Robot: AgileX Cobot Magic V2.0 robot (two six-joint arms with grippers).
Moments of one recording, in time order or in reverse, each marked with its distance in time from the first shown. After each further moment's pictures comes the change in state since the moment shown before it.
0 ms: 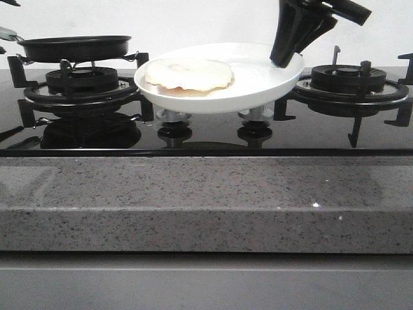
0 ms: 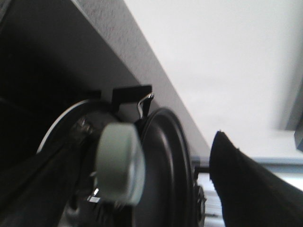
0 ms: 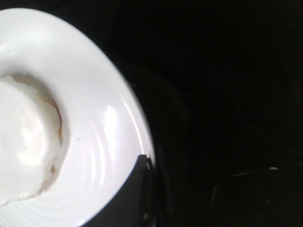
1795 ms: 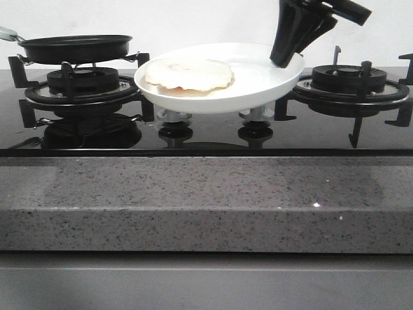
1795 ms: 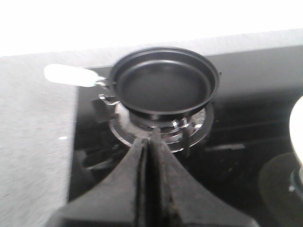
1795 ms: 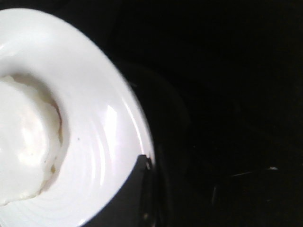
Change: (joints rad) left arm -0.464 -1.203 0.928 1.017 -0.829 -0.015; right arm 0.000 0.000 0.000 0.000 0.000 0.000
